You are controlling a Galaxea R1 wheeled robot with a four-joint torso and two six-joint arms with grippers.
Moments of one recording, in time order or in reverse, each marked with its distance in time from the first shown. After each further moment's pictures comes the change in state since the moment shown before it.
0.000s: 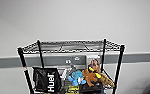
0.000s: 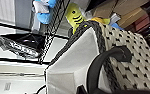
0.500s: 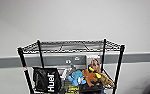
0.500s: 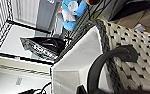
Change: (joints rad) left arm -0.128 -0.095 0.118 0.000 0.011 -0.009; right arm 0.134 -0.070 0.128 0.003 -0.017 0.008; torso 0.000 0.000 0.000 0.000
